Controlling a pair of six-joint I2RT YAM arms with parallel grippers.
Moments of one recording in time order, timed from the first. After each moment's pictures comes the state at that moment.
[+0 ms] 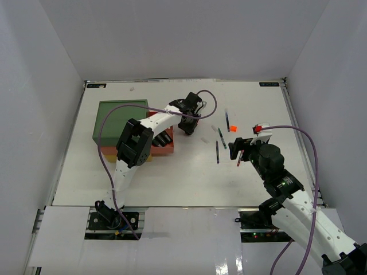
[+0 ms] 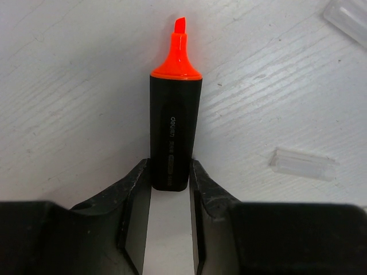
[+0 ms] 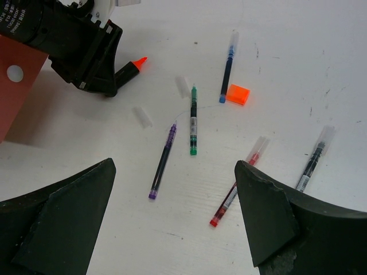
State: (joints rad) left arm -0.66 2.31 1.91 -0.68 -0.04 -0.09; right arm 0.55 0.57 0.46 -0.15 0.22 0.19
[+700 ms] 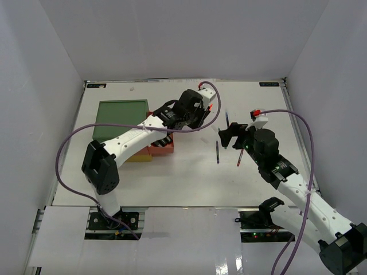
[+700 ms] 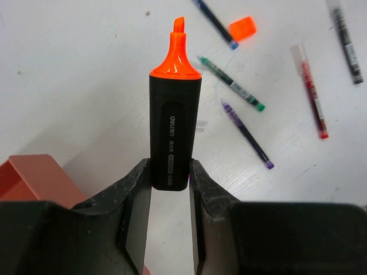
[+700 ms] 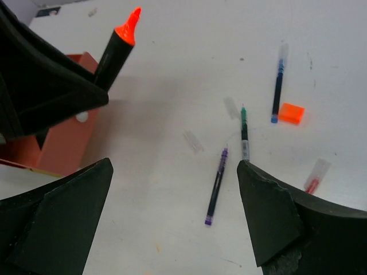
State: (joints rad) left arm -0.80 1.82 1.65 -0.52 -0.11 -0.07; right arm 0.55 0.78 0.60 -0.09 0.15 0.38
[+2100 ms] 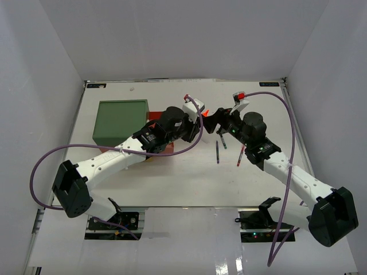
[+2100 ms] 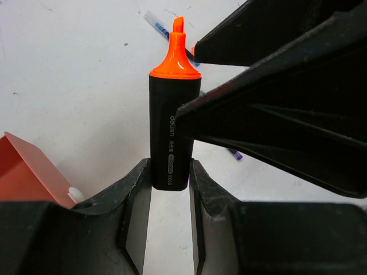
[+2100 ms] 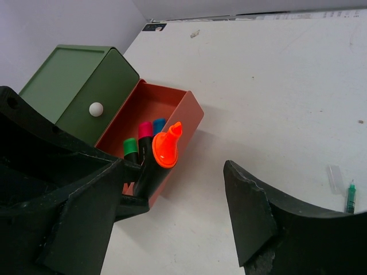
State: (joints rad) left arm -0.87 1.43 1.19 -0.17 -0.09 -0.07; right arm 0.56 1.11 0.76 0.26 -0.16 0.46
